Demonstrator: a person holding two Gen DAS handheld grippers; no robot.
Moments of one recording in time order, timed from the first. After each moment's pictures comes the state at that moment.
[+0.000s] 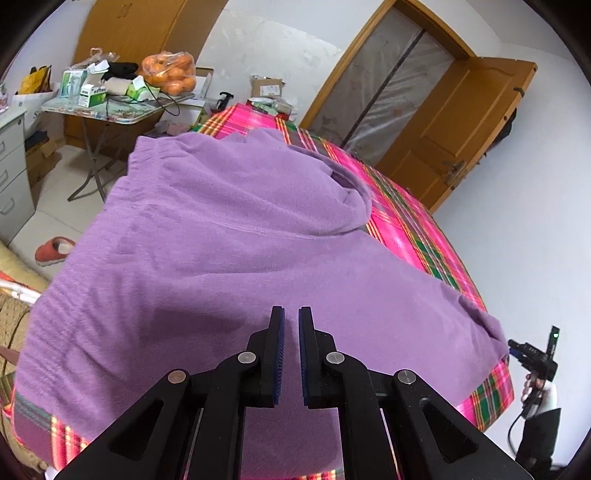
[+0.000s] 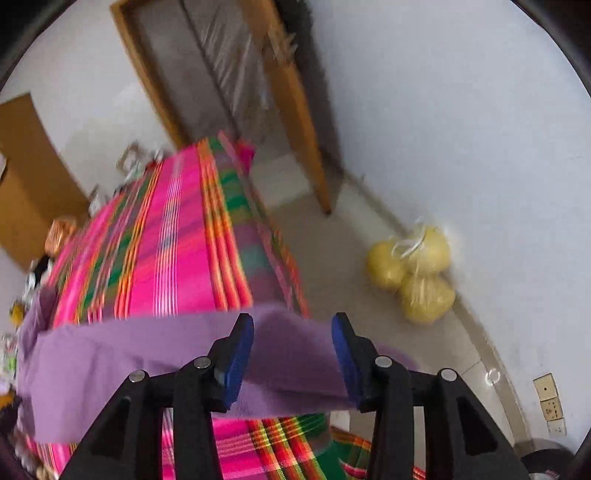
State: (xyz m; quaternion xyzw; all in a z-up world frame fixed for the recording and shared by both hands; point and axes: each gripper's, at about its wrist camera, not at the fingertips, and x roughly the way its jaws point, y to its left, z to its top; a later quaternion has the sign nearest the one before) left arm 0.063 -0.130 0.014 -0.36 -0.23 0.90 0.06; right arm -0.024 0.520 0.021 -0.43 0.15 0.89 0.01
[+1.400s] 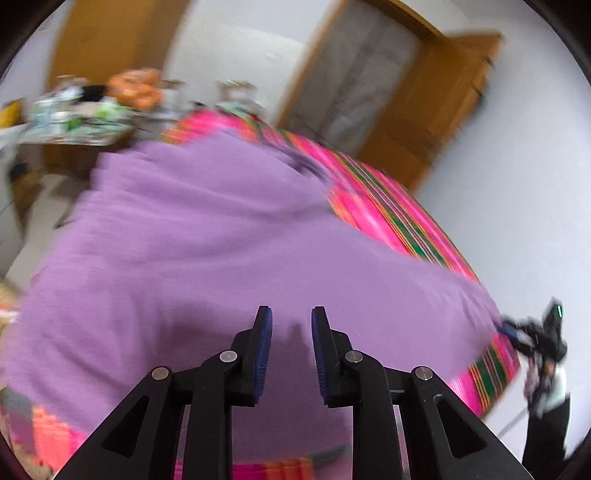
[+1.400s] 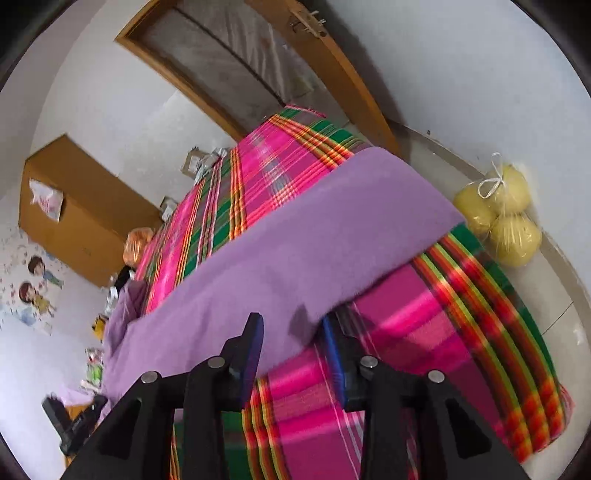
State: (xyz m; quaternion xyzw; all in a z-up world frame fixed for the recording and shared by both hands) left arm 0.088 -0.130 0.027 -0.32 -0.21 0.92 0.03; right arm 0.020 0.462 0.006 -0.40 0.31 0.86 -0.10
